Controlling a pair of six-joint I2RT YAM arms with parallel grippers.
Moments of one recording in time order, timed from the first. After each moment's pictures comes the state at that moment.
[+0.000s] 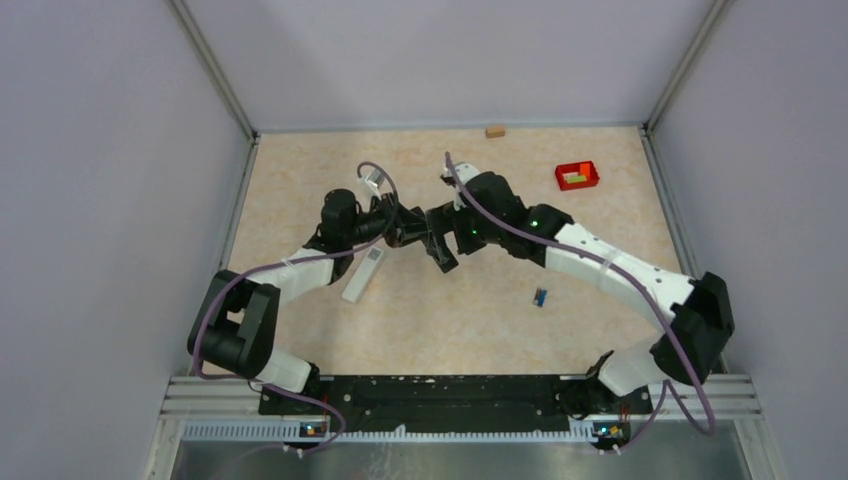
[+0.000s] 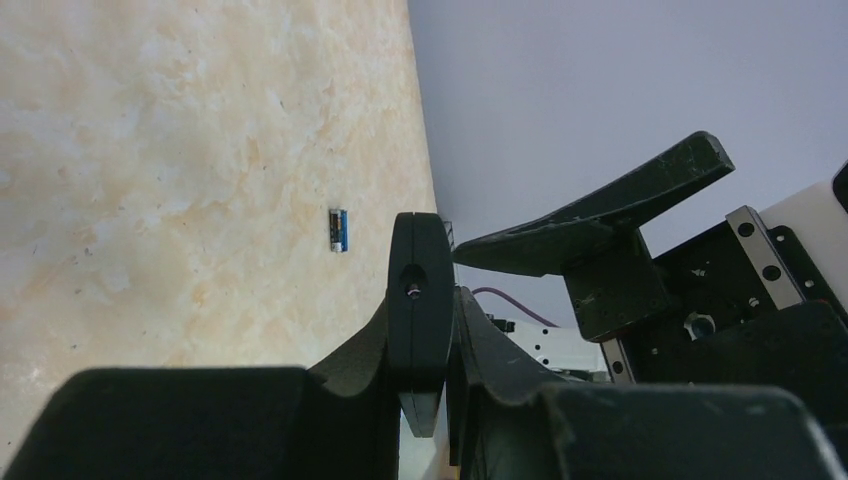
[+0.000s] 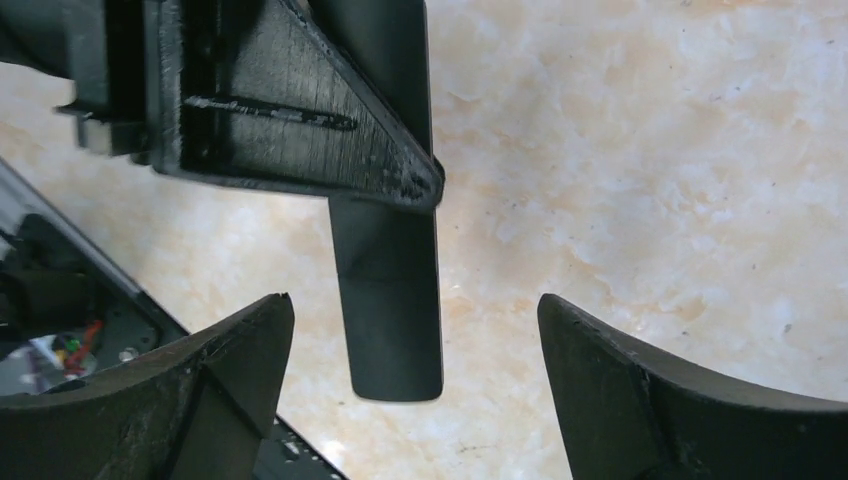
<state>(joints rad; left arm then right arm) -0.36 1.48 0.71 0.57 0.78 -1.18 0.85 1.50 1.32 -0.56 0.02 0.29</state>
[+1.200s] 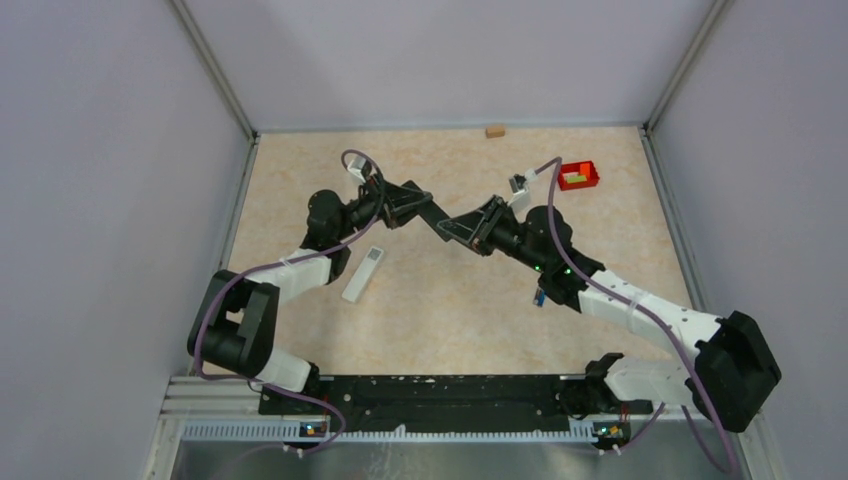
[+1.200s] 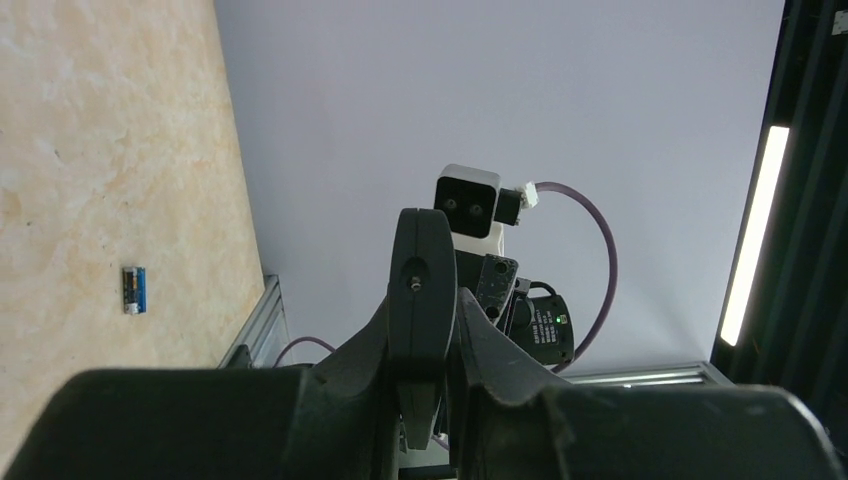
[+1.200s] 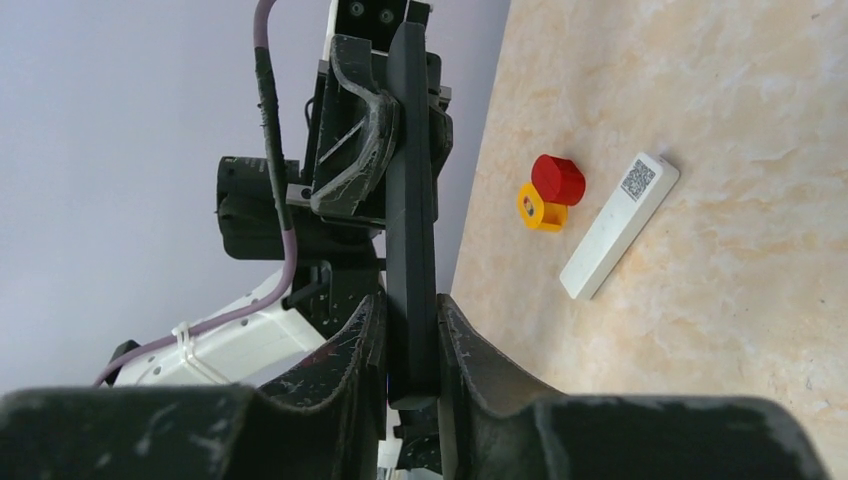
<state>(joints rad) -0.33 1.48 0.70 0.97 0.75 -1.70 0.74 1.16 0.73 0.34 -0.16 1.19</state>
